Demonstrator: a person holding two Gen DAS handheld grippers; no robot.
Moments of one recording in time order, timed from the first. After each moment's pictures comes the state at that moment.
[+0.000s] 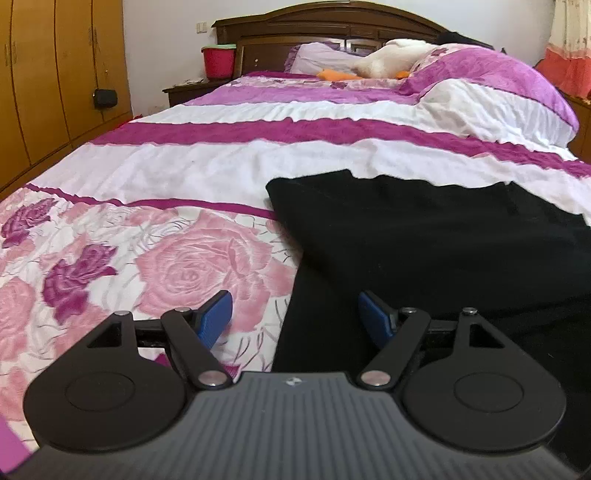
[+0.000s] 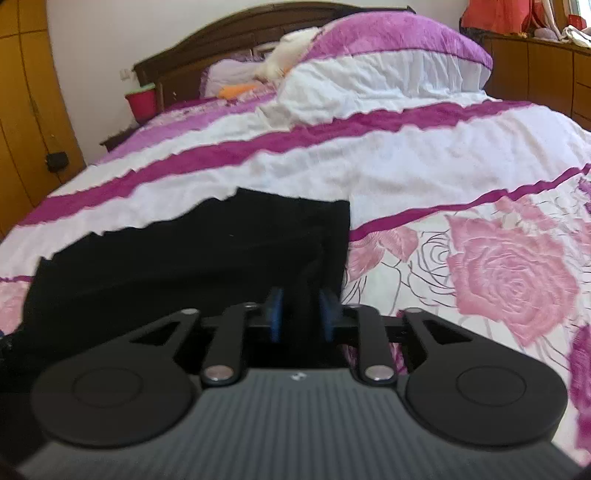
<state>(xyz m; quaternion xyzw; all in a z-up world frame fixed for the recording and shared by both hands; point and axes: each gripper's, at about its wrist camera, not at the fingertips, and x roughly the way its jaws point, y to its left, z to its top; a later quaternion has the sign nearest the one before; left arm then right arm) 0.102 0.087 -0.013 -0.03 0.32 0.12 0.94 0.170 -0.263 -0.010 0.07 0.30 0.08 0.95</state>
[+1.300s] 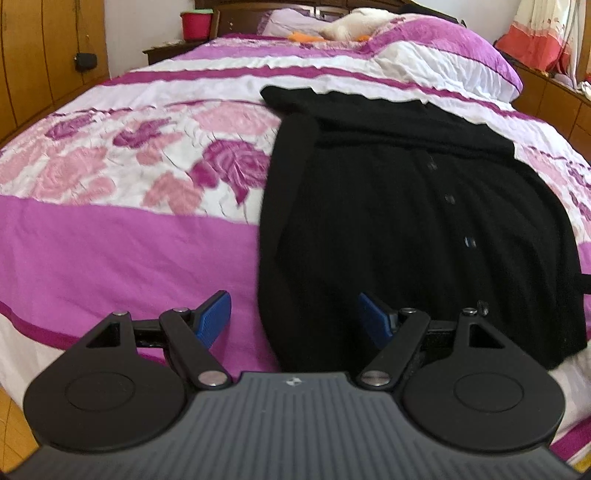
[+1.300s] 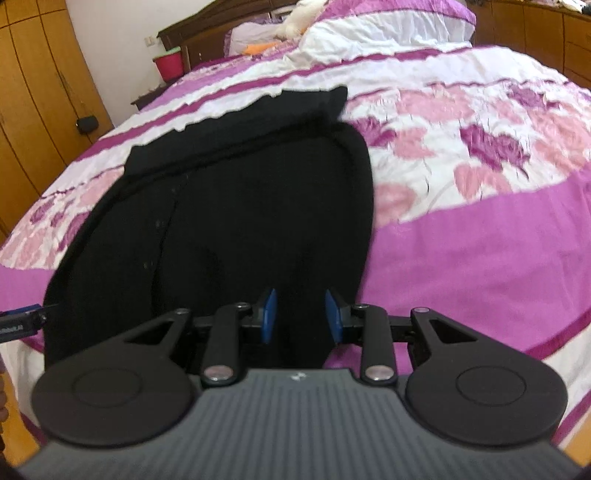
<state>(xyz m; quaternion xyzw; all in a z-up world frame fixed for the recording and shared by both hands) -0.124 0.051 -0.023 -0.05 0.38 0.06 0.92 -0.053 -0.276 -0.025 0.09 0.38 0.11 0.91</state>
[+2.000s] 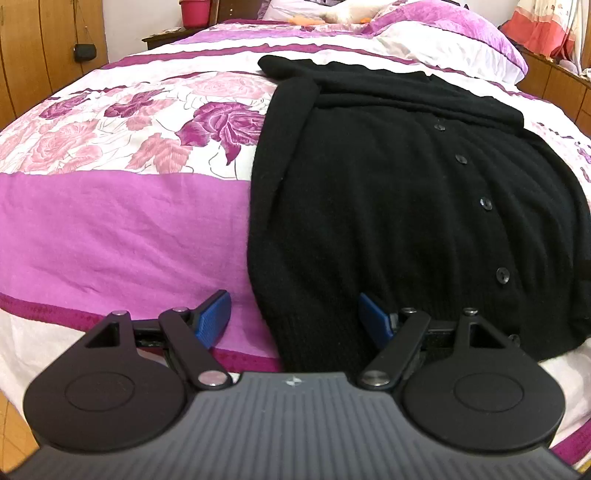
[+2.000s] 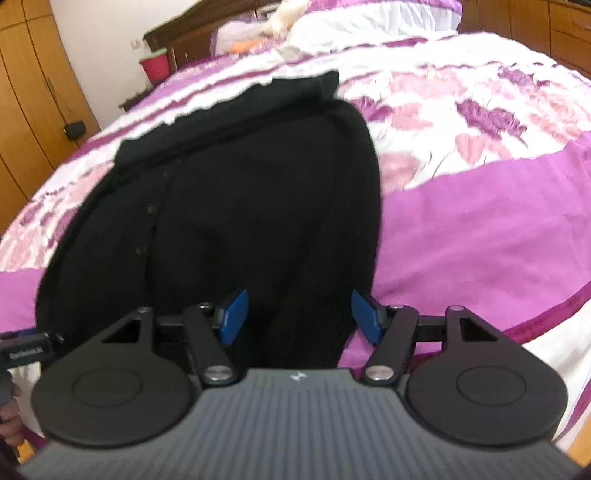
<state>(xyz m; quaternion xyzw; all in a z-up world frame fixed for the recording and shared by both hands) -0.116 0.047 -0.054 -0.05 0.40 0.06 0.91 -0.056 -0.261 -0.046 0.10 0.39 0.09 0.91</state>
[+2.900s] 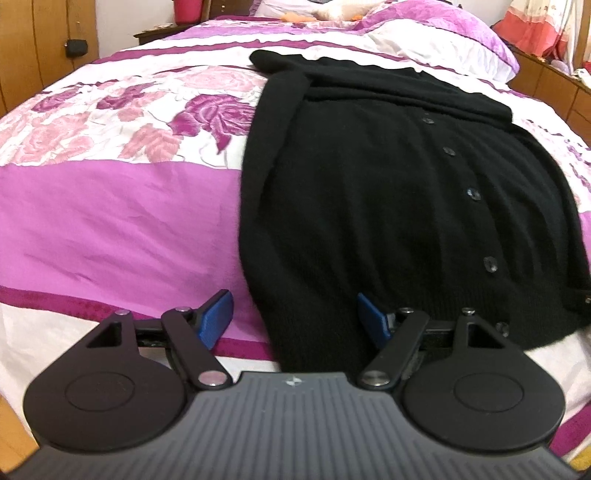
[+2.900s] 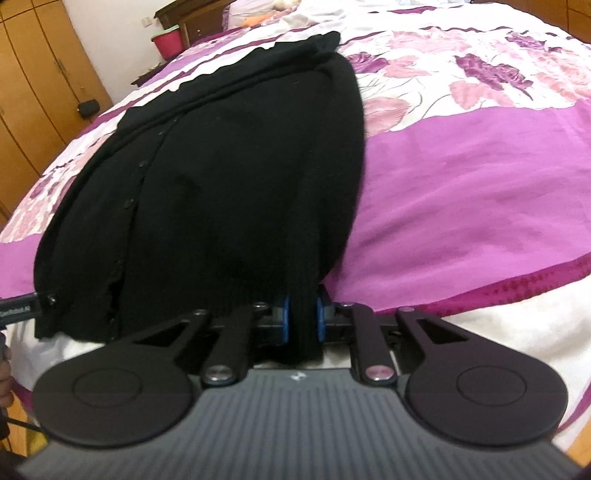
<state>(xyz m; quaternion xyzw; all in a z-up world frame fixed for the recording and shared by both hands) -0.124 0.047 -0.058 -0.06 0.40 0.04 0.91 -0.068 -0.285 -0.071 0.11 0.42 0.13 0.89</state>
